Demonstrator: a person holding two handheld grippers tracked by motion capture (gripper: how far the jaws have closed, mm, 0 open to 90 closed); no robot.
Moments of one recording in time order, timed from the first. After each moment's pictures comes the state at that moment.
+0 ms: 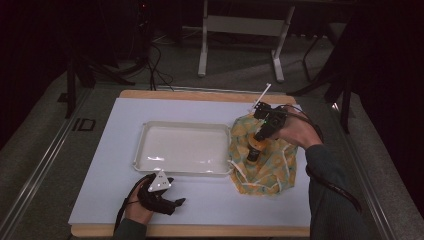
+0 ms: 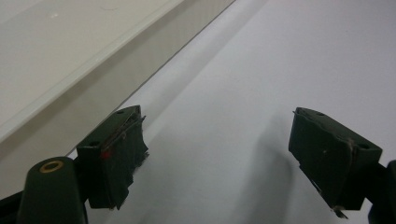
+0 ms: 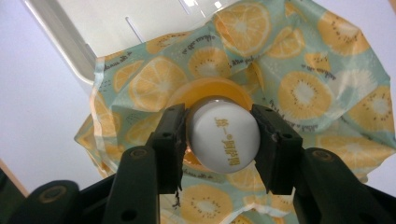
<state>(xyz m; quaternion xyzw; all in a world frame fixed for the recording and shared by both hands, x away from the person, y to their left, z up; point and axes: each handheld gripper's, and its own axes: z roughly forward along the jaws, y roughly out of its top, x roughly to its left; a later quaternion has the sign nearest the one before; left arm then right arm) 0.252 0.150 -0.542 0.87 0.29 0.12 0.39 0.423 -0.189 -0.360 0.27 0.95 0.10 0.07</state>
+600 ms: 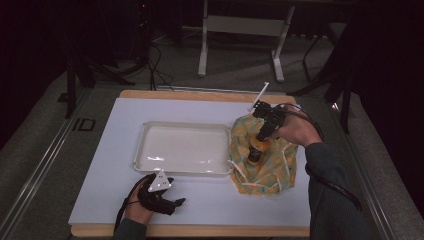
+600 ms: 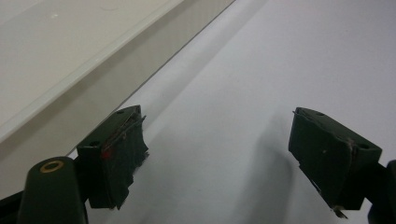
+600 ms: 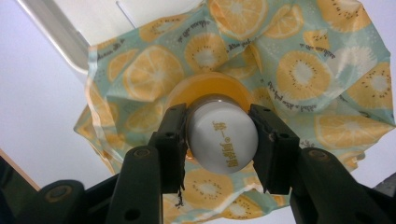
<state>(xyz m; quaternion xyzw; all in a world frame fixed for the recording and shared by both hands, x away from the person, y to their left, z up) 0.252 0.150 -0.542 0.87 0.29 0.12 0.39 0.424 -0.186 -0.357 0.29 0.95 0.06 0.07</state>
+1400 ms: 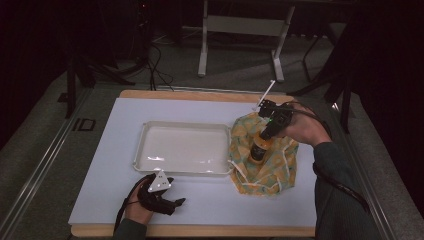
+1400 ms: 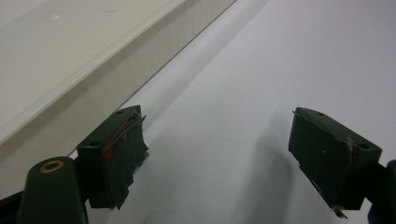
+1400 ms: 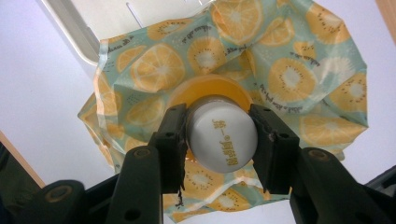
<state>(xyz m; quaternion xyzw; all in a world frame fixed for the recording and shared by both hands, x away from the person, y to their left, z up) 0.252 0.150 -0.542 0.87 0.28 0.12 0.39 0.415 -0.196 -0.340 0.26 0.96 0.08 0.08</state>
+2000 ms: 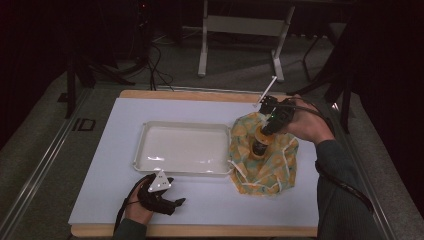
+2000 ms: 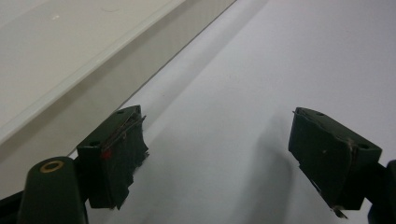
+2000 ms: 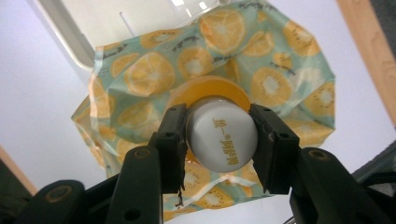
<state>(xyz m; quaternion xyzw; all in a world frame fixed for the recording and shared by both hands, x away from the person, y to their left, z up) 0.252 0.150 -0.542 0.87 0.29 0.12 0.39 0.412 -0.195 -0.324 0.25 0.96 0.08 0.11</state>
